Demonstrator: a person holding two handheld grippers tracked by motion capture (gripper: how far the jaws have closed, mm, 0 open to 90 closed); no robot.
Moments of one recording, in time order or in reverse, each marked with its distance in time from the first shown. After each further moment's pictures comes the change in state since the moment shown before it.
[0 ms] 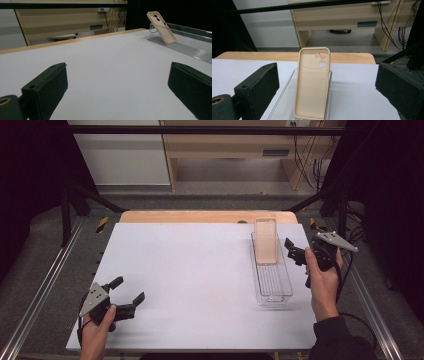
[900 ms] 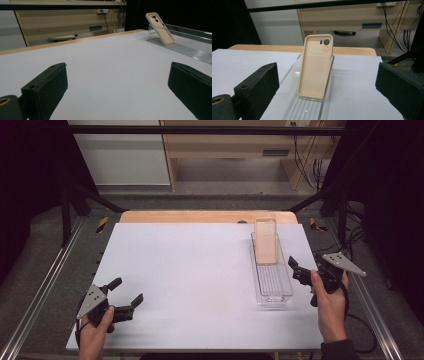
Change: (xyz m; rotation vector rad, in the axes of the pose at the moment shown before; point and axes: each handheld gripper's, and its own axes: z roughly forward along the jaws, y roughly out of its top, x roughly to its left) left arm 0.000 -0.001 -0.004 -0.008 -0.008 0.004; right arm -0.005 -0.039 -0.037 -0.032 0.051 -0.033
